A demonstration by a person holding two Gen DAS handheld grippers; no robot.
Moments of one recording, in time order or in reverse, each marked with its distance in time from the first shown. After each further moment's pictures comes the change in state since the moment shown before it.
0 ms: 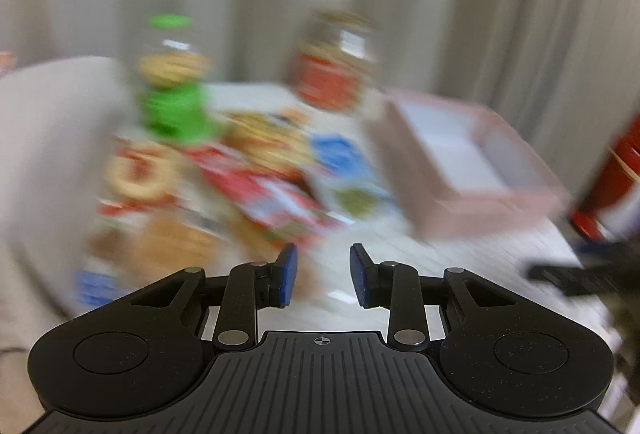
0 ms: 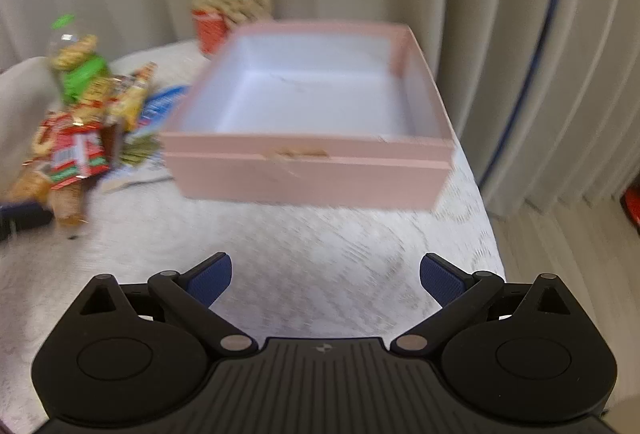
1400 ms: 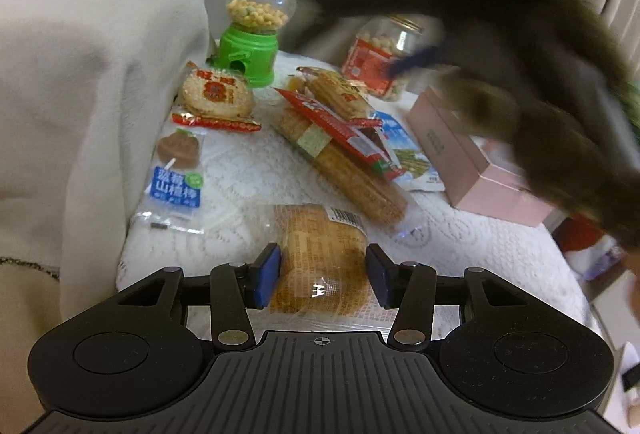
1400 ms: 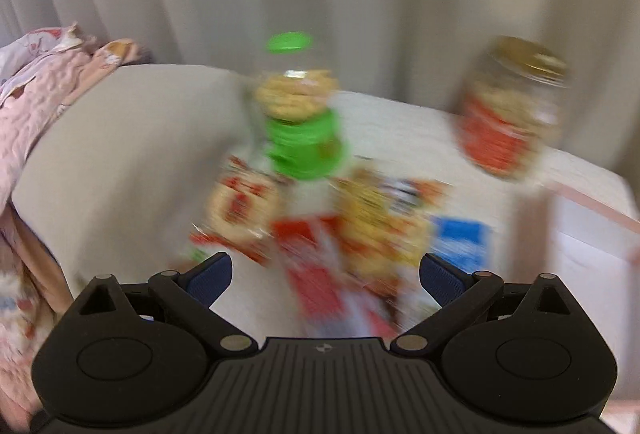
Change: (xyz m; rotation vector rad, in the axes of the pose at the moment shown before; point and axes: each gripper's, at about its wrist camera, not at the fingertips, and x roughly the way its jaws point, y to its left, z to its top) left arm -0.019 0.081 -0.068 -0.163 -0.001 -0.147; right arm 0.042 0.243 0.140 -0.280 0.053 0.307
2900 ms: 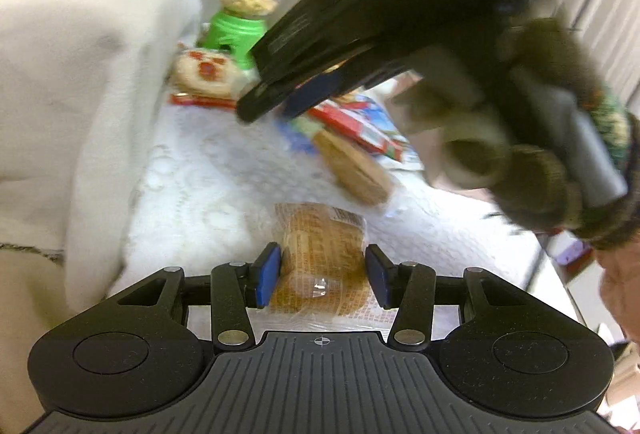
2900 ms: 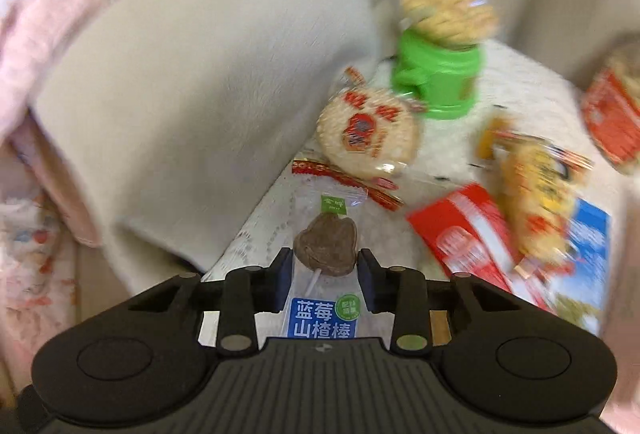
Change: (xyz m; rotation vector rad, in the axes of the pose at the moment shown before) left arm -0.007 0.008 -0.002 0.017 0.053 -0.087; right arm 0.025 0.081 -0.031 -0.133 0.175 0.095
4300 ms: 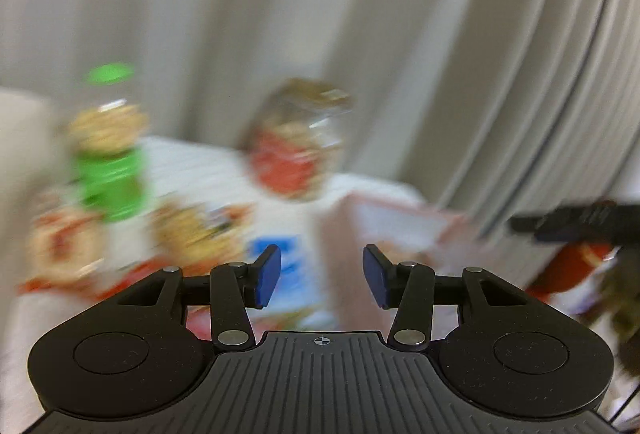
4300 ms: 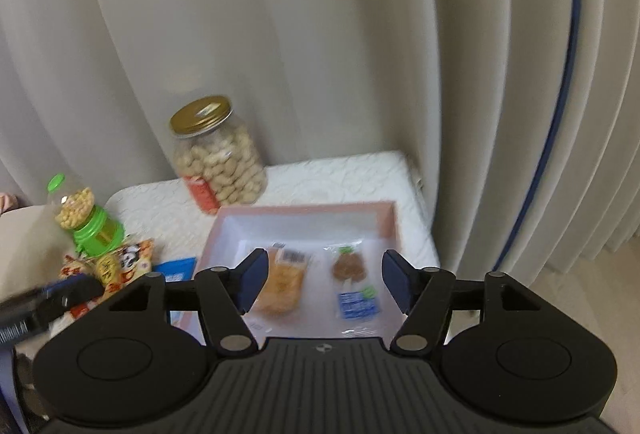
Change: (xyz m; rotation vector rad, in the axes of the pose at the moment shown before) left arm 0.106 -0.121 0.110 0.034 -0.174 0.086; right arm -0.179 -0.307 -0.131 0.508 -0.388 -0.295
